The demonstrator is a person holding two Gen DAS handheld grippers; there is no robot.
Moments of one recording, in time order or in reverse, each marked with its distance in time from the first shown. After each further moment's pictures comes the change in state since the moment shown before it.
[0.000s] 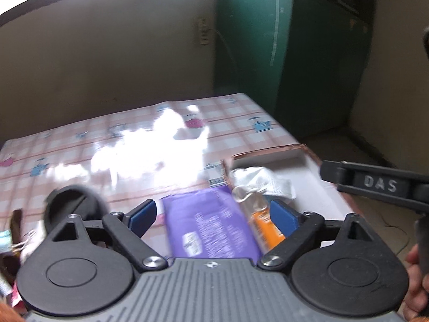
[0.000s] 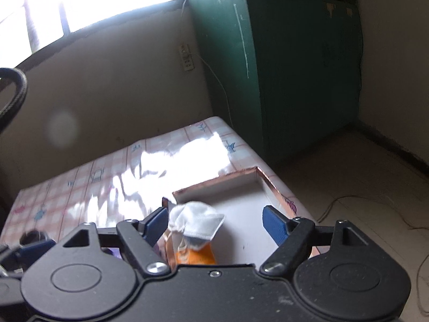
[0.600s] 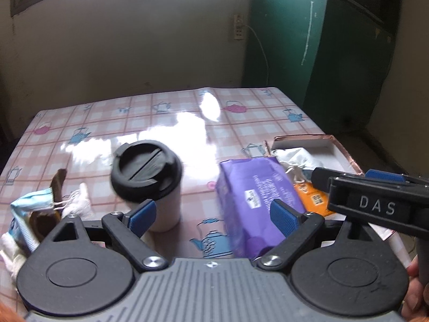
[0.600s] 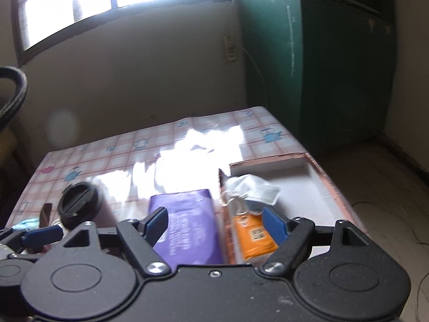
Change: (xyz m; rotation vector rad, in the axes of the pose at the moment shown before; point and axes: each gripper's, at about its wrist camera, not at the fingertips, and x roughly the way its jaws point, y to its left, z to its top) left arm -0.038 0.053 -0.033 -0.085 0.019 0.070; right arm -0.028 0.081 -0.035 -0.143 0.034 0.090
